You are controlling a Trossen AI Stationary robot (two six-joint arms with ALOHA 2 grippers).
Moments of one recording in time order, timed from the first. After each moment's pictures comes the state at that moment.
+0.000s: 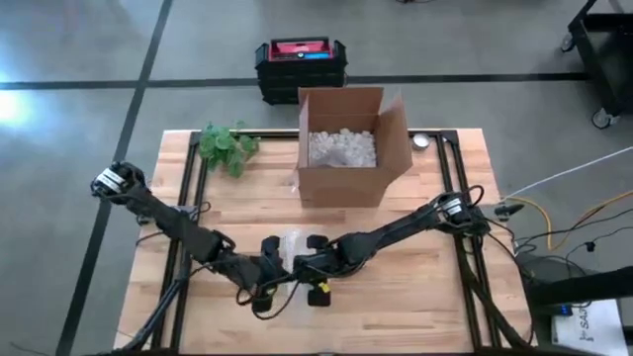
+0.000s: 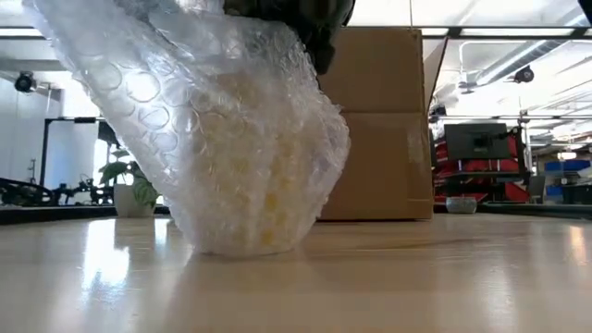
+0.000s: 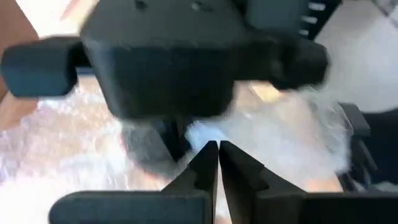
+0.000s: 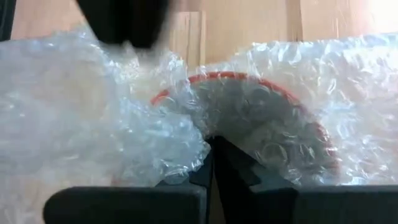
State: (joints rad) left arm -0.61 1.40 0.87 -0.10 -0.31 -0.44; right arm 0.32 2.24 1.78 -0.64 0.04 0.29
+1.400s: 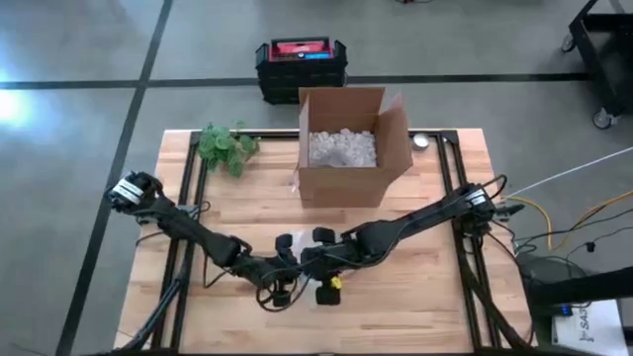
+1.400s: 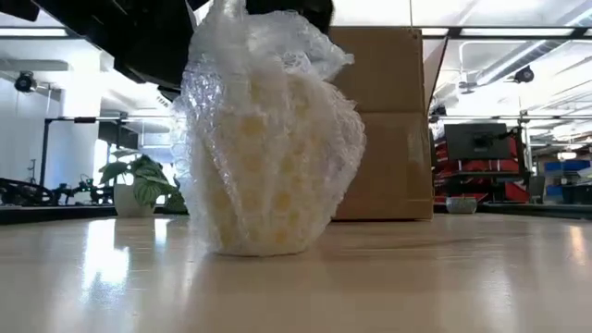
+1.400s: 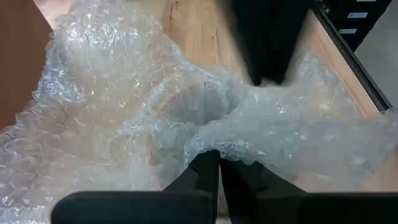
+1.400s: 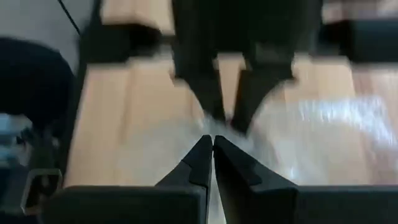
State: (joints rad) left arm -0.51 1.60 0.82 0.19 -0.44 -0.31; right arm 0.34 2.07 1.77 -0.63 0.04 0.26
